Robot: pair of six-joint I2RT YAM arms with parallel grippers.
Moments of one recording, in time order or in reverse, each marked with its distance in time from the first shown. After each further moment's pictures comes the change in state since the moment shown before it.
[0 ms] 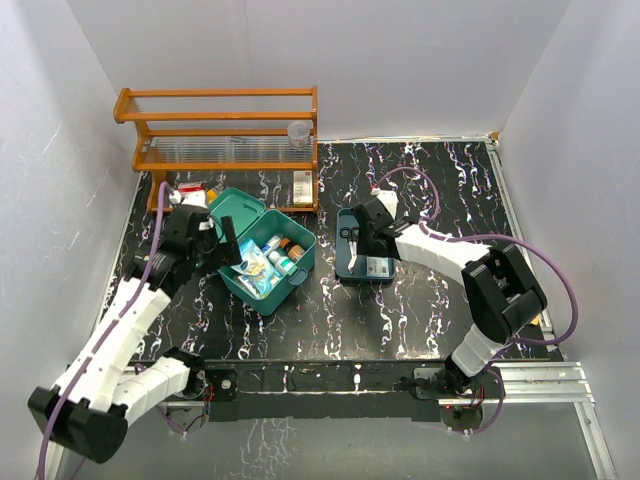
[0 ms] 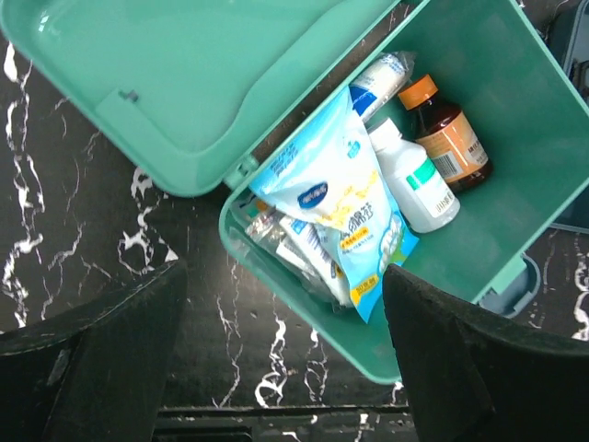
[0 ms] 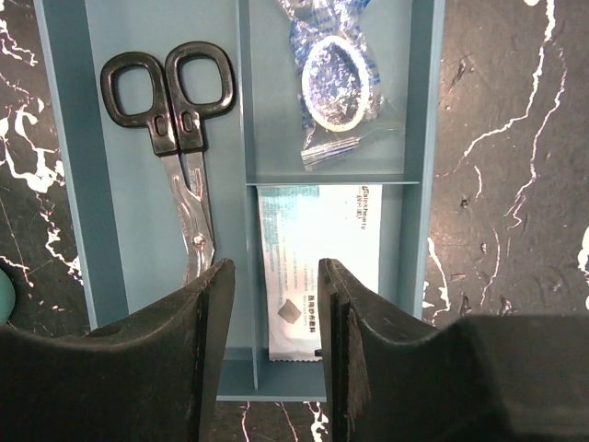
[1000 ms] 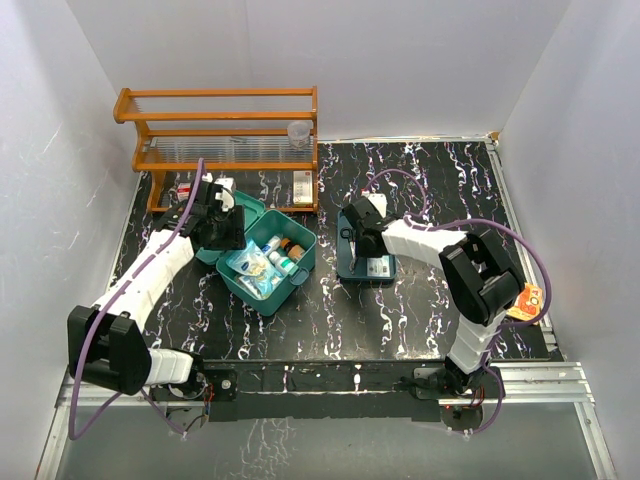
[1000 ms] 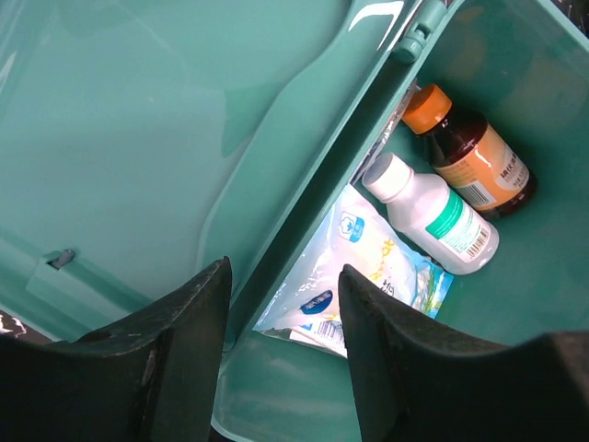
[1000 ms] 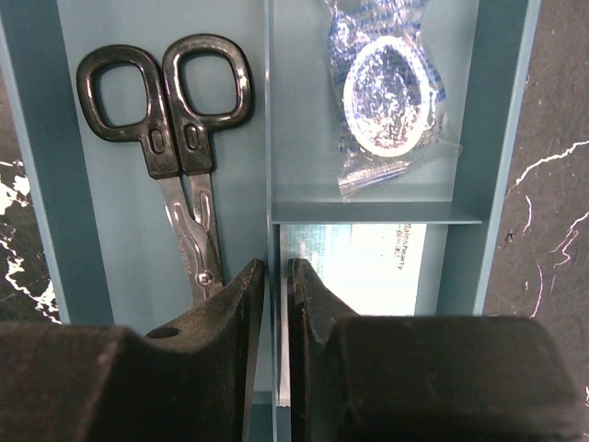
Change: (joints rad) left arm 0.102 0.403 0.060 0.223 0.212 0.272; right arm 0.000 0.147 0.063 -0.006 -0.022 -0.028
